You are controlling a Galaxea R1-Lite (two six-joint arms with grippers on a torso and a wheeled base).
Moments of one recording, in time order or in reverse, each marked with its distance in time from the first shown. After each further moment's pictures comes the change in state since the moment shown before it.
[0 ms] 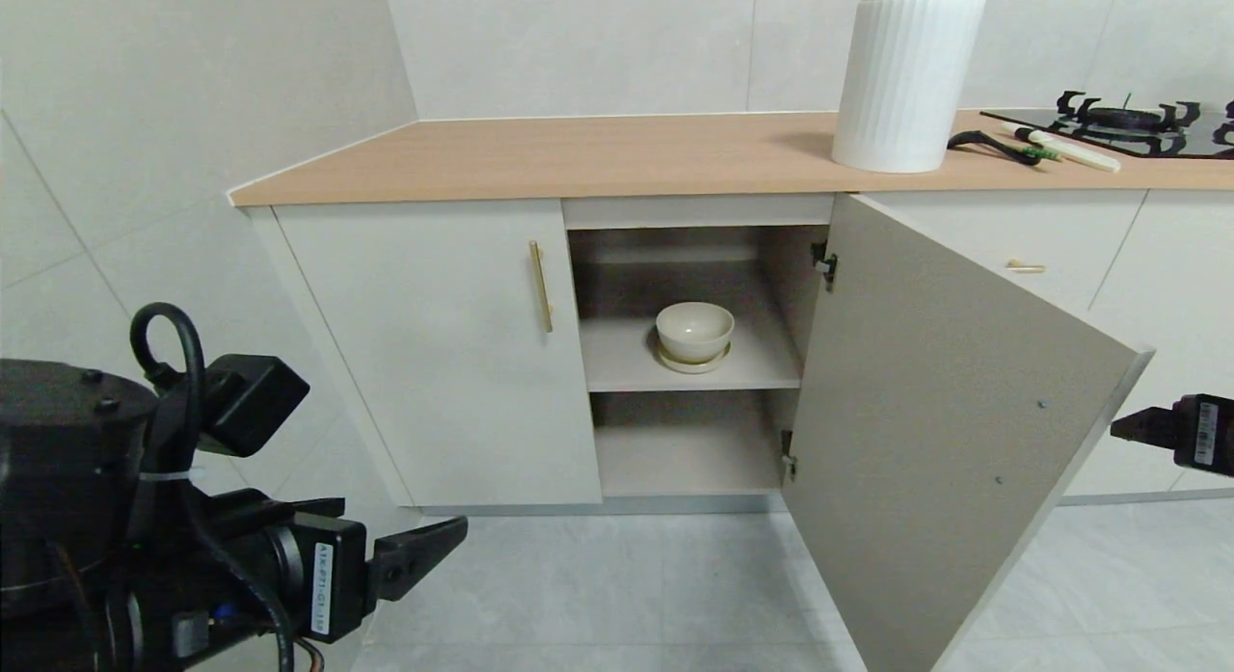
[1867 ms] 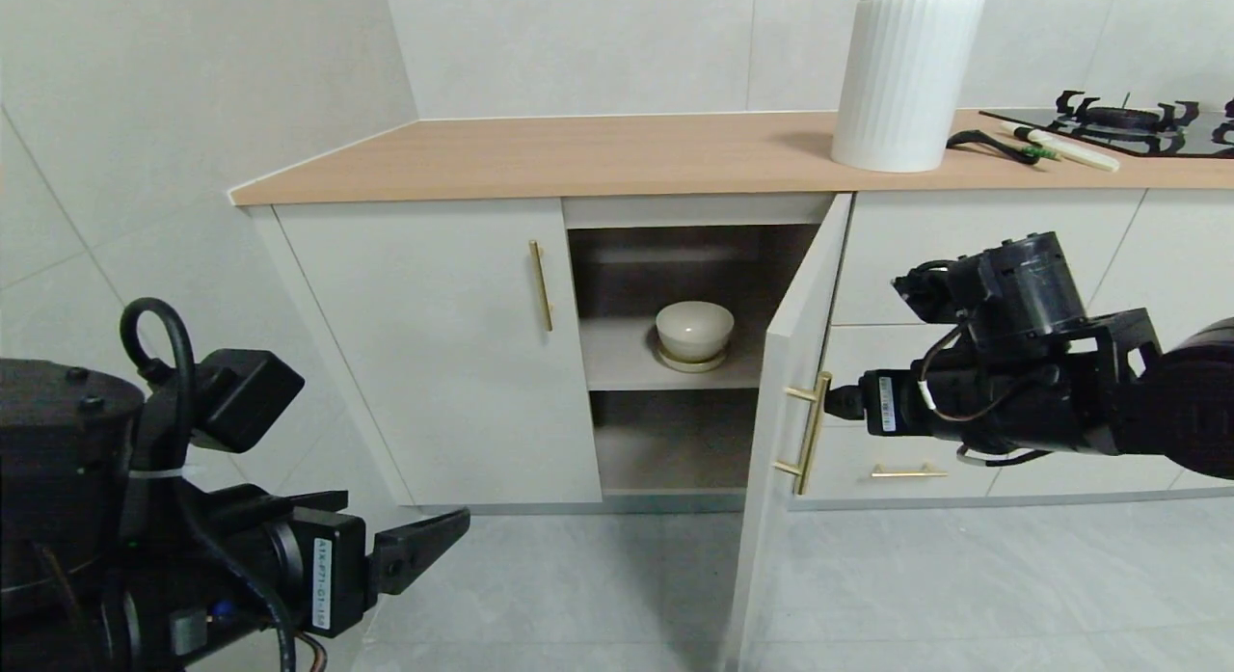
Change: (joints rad) left arm 0.000 -0.006 0.012 -0.038 -0.003 0.003; right arm 0.529 0.370 -0.258 -0.161 0.101 0.049
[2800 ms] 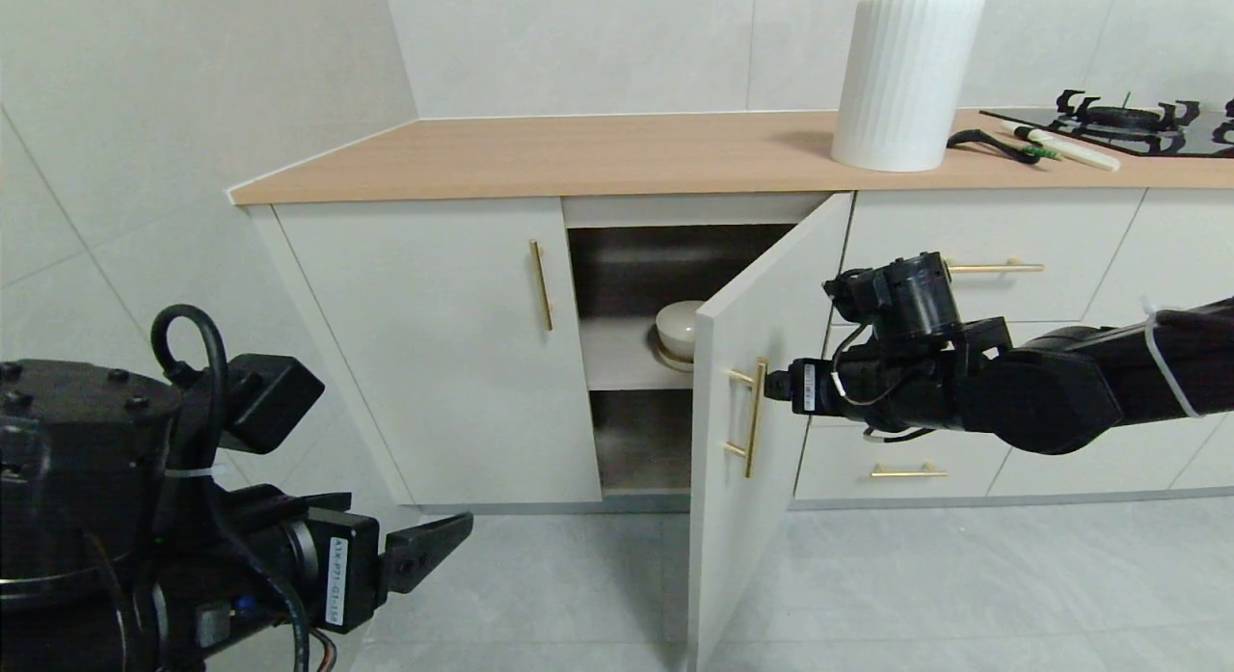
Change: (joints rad) left arm 0.013 0.031 0.001 -0.002 0.008 0.020; right arm 0.004 0.232 -0.137 -0.156 0.078 0.073
